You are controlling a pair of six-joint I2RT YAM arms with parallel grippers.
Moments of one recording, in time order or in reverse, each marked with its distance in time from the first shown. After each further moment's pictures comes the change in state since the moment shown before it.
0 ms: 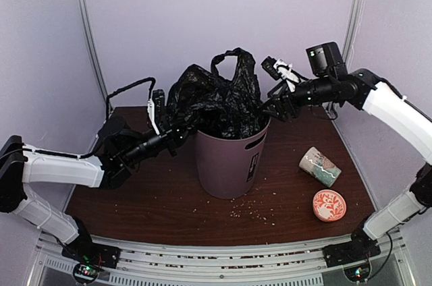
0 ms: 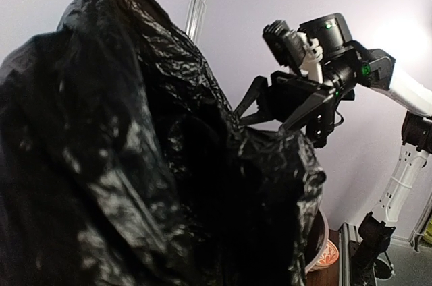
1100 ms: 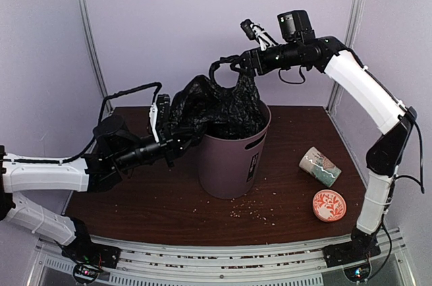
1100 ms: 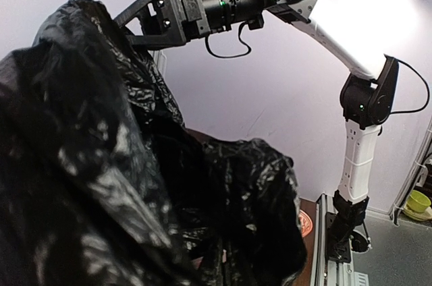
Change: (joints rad) left arm -0.105 -0.153 0.023 -0.298 -0.017 0.051; right arm 0.000 0.453 0.684 -0.094 -0.012 0.289
